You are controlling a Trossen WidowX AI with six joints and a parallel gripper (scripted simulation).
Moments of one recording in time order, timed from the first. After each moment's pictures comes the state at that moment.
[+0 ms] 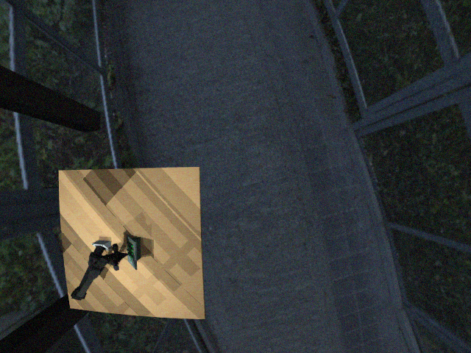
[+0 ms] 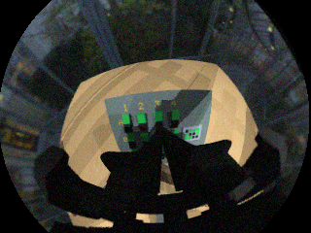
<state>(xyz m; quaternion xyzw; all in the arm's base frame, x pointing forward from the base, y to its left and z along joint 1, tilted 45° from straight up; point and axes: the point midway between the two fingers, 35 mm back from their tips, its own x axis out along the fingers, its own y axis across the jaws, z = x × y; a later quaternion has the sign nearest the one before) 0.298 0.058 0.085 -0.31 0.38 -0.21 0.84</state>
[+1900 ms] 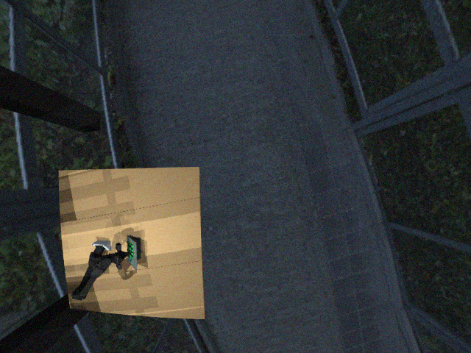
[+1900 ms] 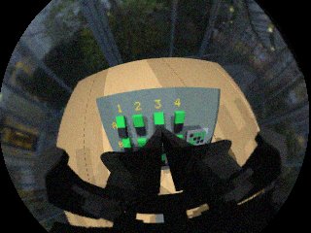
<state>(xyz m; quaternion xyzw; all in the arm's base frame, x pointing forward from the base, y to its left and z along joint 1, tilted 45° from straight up) 0.309 0.043 0.072 -0.31 0.38 -0.21 0.84</state>
